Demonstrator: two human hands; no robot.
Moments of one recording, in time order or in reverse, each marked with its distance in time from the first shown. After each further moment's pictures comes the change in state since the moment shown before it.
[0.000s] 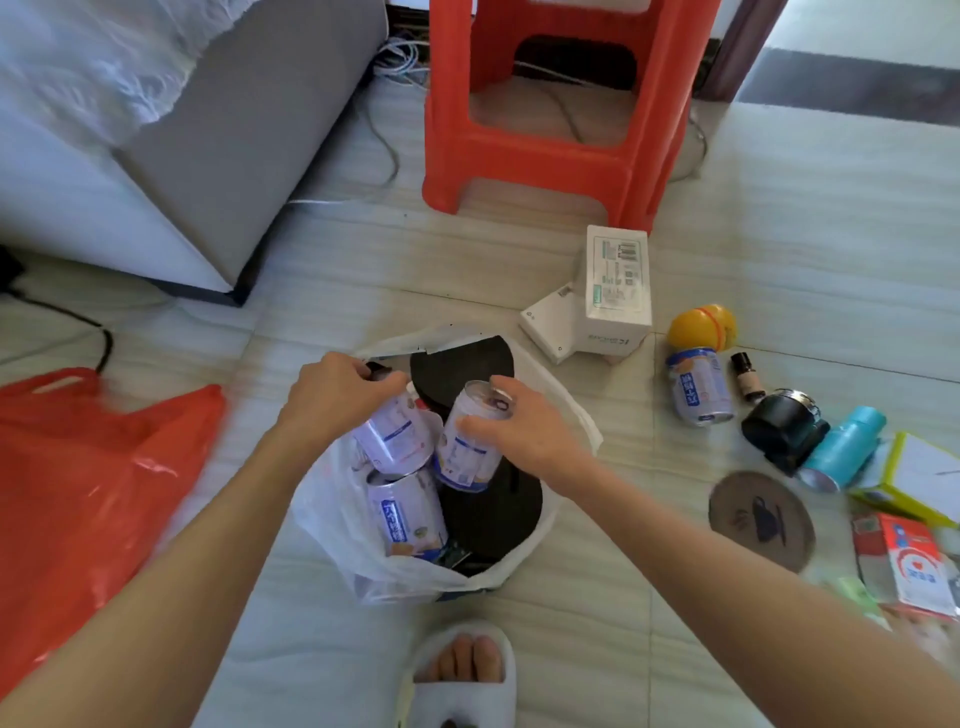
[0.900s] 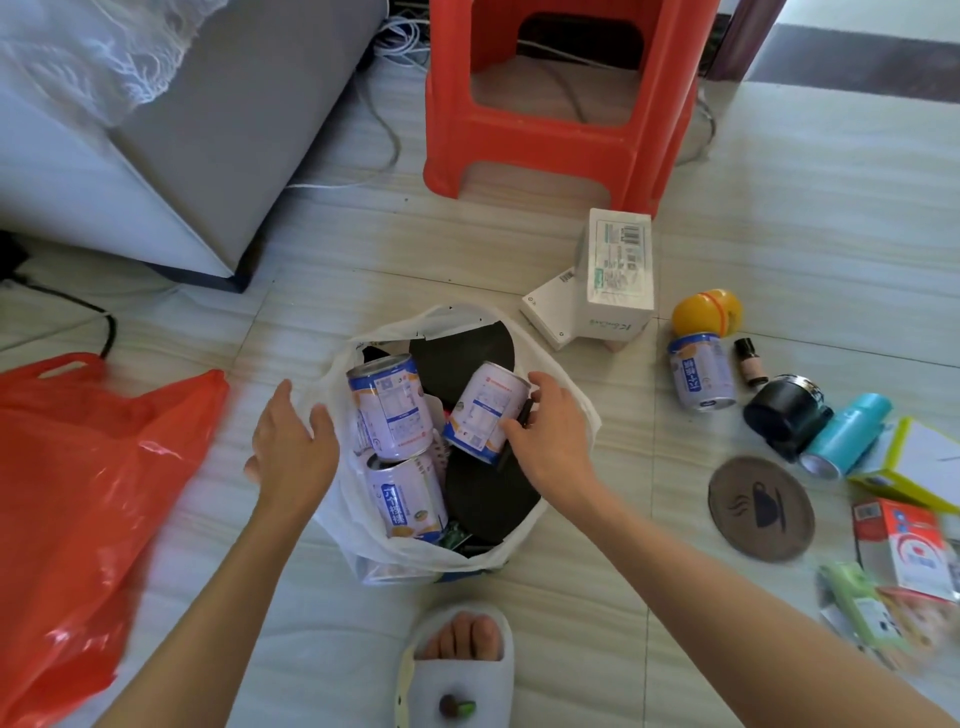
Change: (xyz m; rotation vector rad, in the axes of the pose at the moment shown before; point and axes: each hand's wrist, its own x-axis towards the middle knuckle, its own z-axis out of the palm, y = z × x) left_hand -0.024 -0.070 0.038 -0.279 0.257 -0.124; right_hand -0.007 0.032 0.009 -0.159 0.307 0.003
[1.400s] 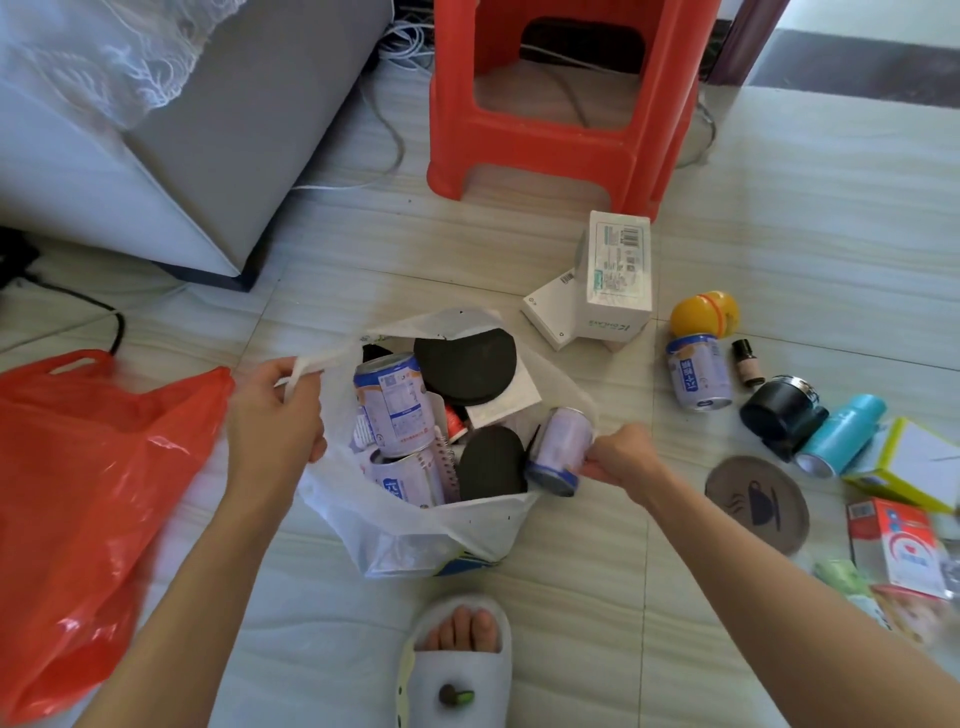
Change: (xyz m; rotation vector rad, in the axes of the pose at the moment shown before) left_hand -0.018 0.040 -0.035 -0.514 0.010 0.069; right_hand 0.033 0.073 -0.033 0.198 -0.083 0.606
